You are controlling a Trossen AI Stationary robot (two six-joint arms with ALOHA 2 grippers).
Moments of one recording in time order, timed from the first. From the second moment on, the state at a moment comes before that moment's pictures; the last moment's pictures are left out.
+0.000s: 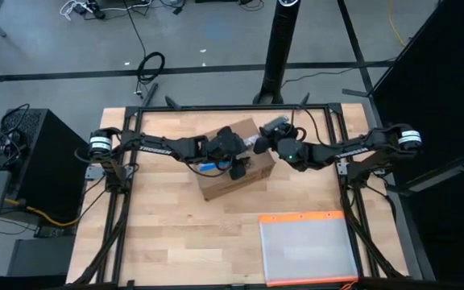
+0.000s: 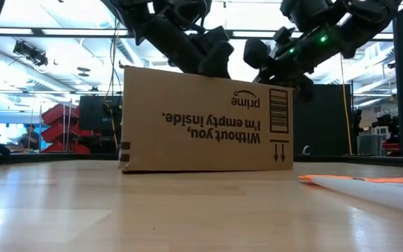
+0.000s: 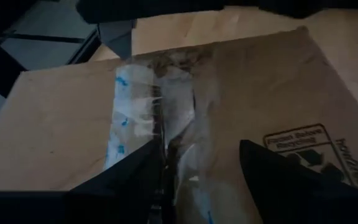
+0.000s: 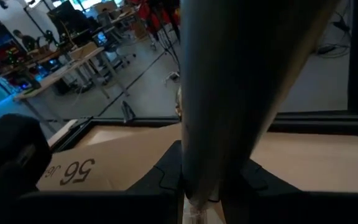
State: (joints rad) left arm 0.11 1.76 1.19 0.00 -0.26 -0.02; right arm -0.04 1.40 0.64 0.40 0.87 0.76
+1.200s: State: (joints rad) left arm 0.00 1.80 1.28 -0.01 -0.33 0.03; right arm -0.14 1.33 0.64 0.31 0.74 0.82
